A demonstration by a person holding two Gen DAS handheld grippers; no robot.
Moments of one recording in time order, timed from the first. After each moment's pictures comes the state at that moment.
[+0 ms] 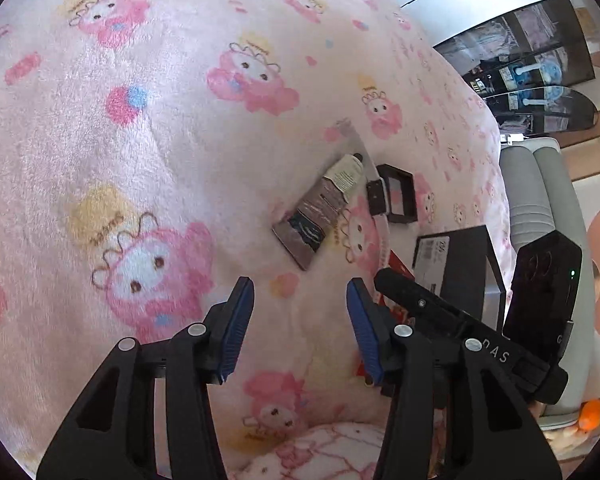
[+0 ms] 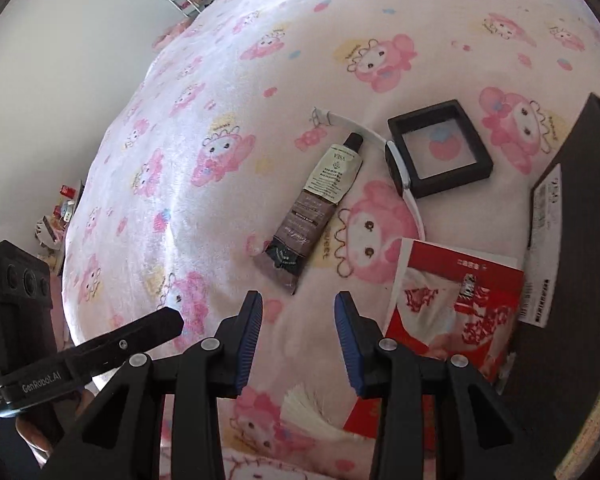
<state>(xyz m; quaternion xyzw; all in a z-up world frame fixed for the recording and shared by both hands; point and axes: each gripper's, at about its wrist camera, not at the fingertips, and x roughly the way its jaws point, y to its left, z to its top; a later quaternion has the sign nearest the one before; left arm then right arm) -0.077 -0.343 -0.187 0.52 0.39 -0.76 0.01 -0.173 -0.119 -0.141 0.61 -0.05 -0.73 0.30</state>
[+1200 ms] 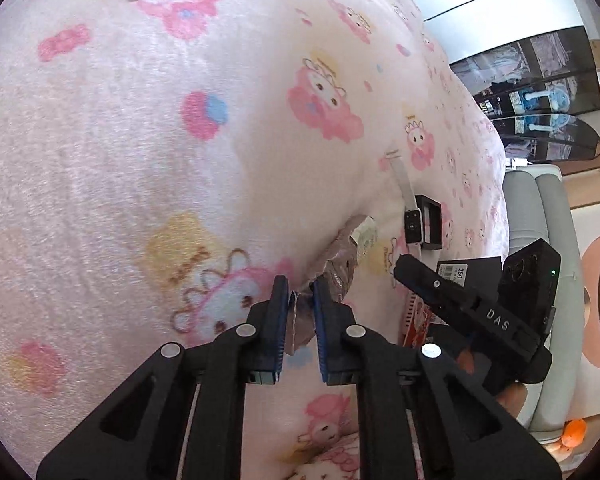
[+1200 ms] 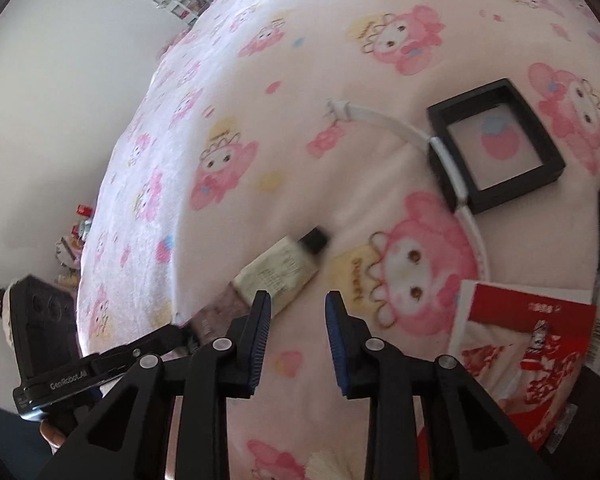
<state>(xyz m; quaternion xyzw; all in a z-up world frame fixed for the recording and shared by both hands) -0.056 -0.398 -0.211 0.50 0.43 -0.75 0.02 -0.199 -0.140 -0.167 0.61 -0.11 -0.73 0.31</state>
